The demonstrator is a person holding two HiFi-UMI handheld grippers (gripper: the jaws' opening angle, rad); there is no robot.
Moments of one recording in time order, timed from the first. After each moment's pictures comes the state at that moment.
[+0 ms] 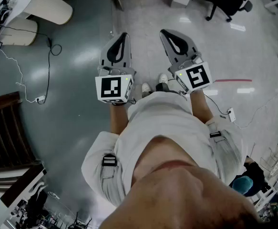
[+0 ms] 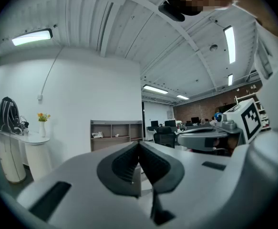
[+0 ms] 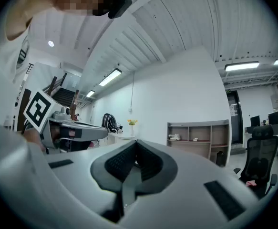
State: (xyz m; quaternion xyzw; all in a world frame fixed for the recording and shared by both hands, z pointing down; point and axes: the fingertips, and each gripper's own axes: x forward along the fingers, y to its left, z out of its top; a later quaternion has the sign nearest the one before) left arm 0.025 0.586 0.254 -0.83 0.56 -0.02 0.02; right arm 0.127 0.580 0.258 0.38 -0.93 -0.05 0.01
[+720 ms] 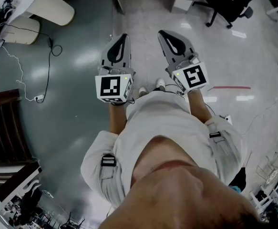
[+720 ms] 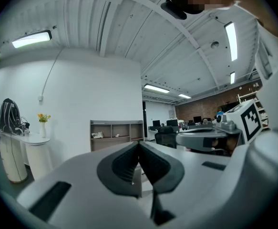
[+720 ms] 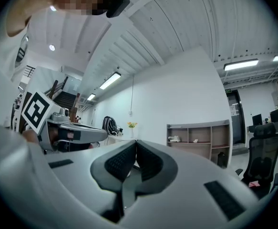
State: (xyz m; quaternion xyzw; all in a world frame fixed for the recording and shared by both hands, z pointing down) left arm 0.063 0.573 0.253 -0.82 0.57 -0.02 0.02; right arm 0.161 0.562 0.255 0.37 -0.93 -0.05 -0.02
